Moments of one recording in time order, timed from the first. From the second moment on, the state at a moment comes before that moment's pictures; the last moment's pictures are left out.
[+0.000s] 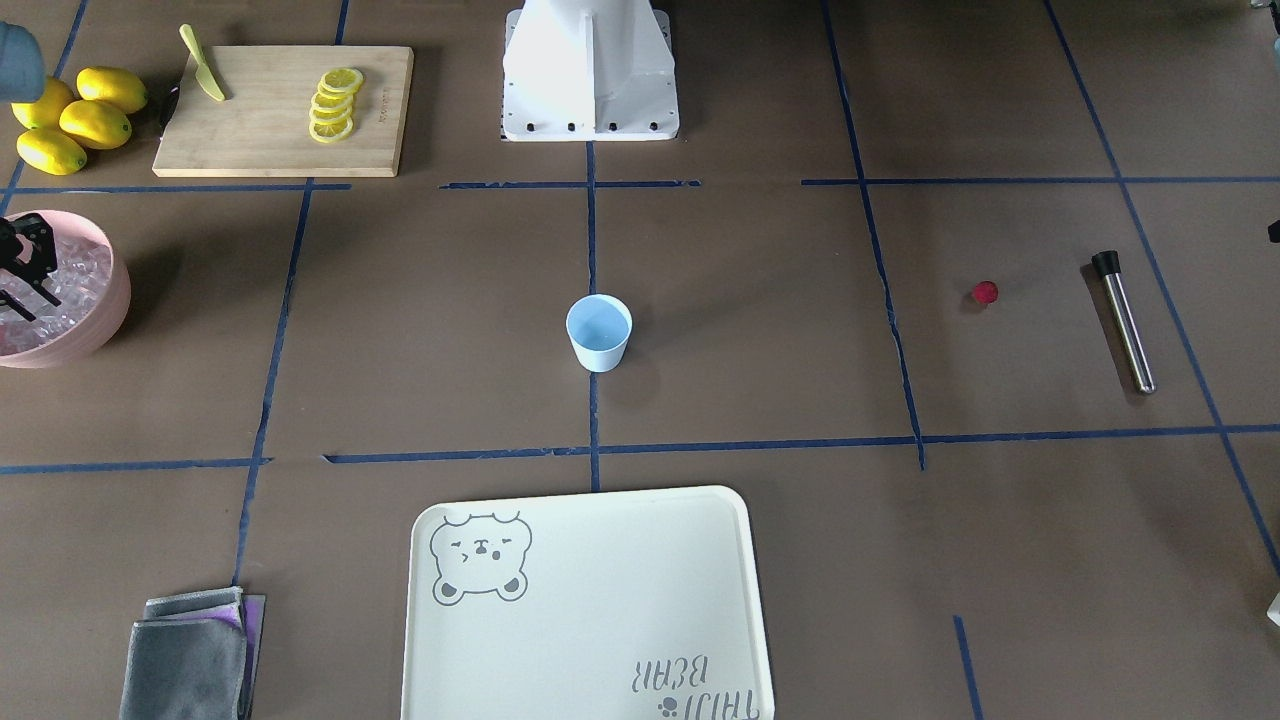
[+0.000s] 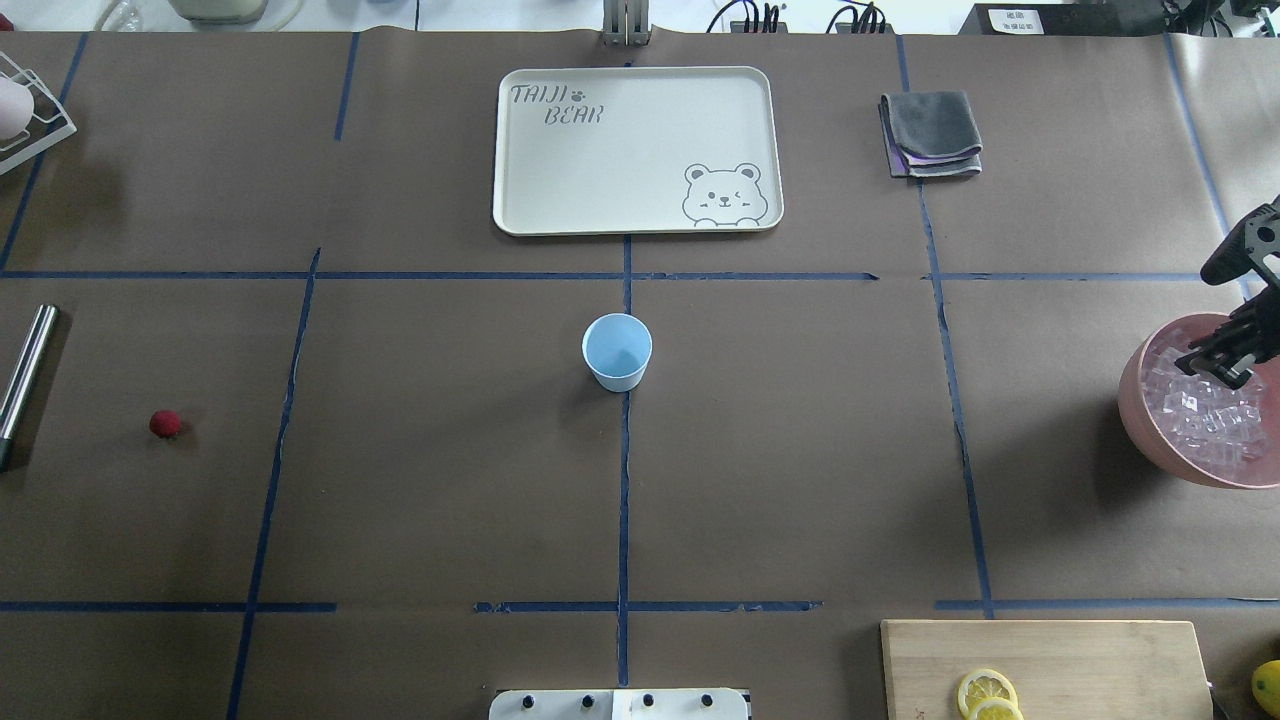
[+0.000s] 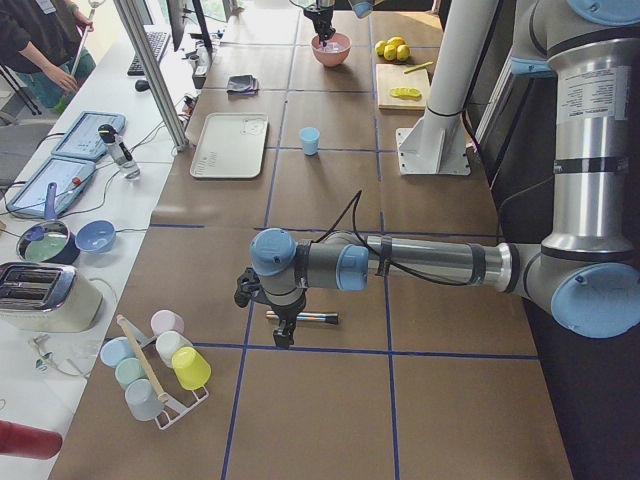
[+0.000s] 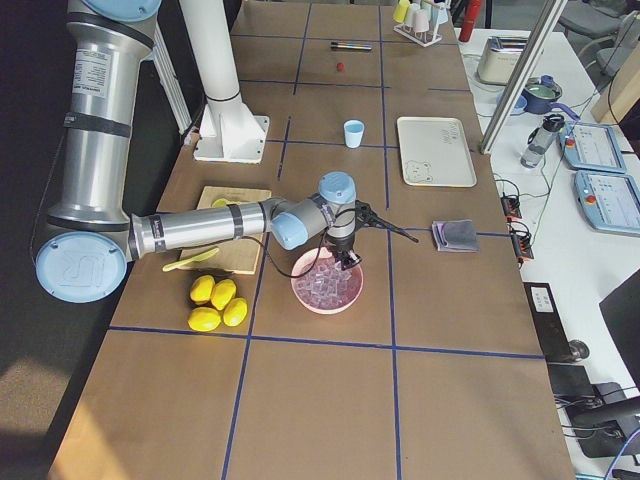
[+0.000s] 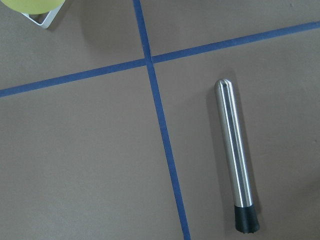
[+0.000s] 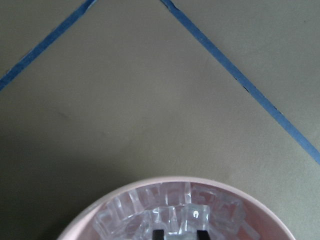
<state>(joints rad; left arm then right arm) -1.49 -1.50 -1.70 -1.54 -2.36 0.15 1.08 -1.71 1.88 -1.25 2.17 -0.08</state>
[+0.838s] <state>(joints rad) -1.49 -1.50 -1.70 -1.54 -2.36 0.15 1.00 -1.36 2.02 -1.66 2.15 0.47</state>
